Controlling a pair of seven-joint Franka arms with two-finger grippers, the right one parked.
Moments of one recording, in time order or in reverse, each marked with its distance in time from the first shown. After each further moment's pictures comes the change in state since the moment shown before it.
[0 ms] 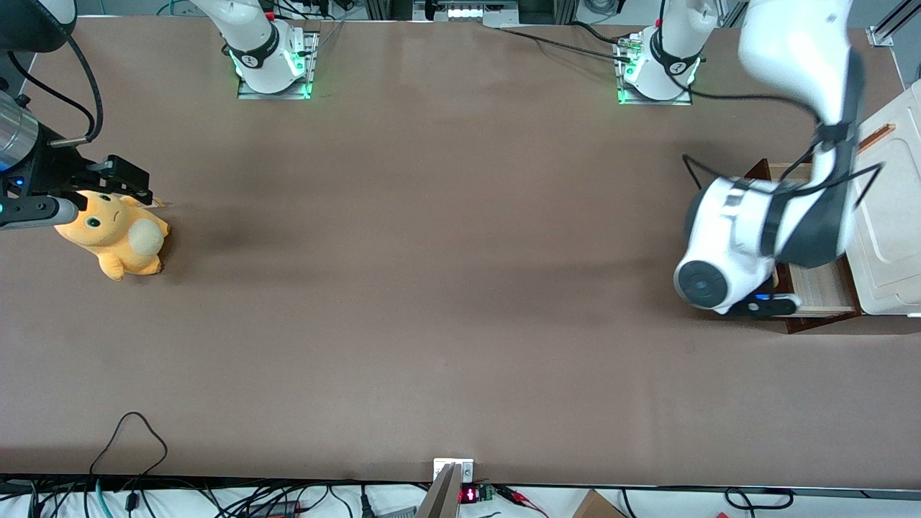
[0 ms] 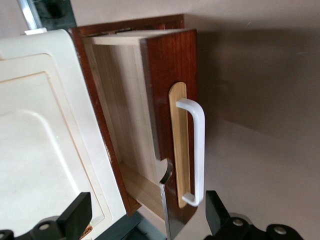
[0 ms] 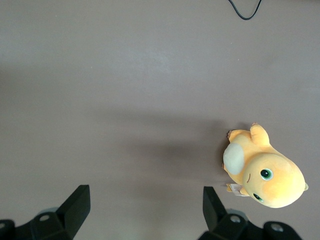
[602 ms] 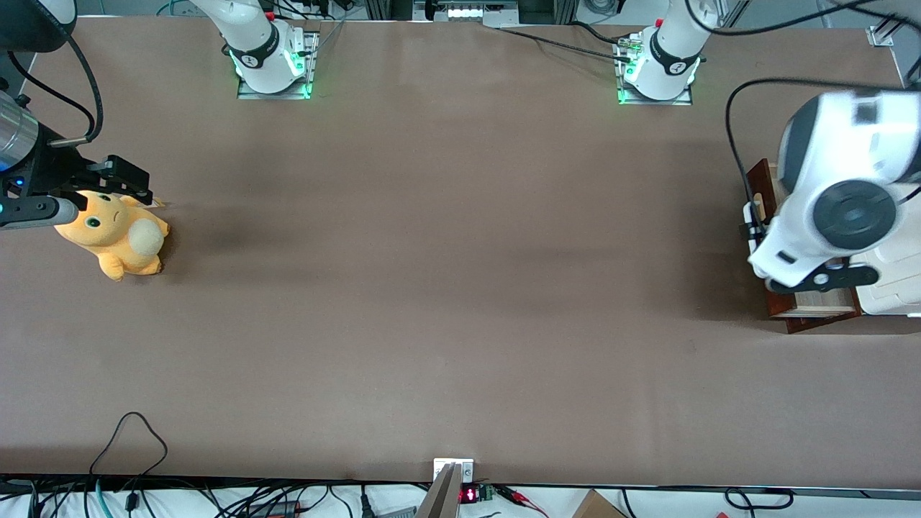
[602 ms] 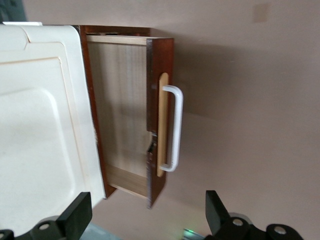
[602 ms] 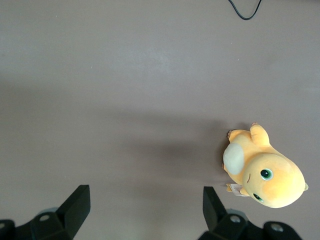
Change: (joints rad) arm 0.076 -0.191 0.001 0.050 -0.273 0.000 0.099
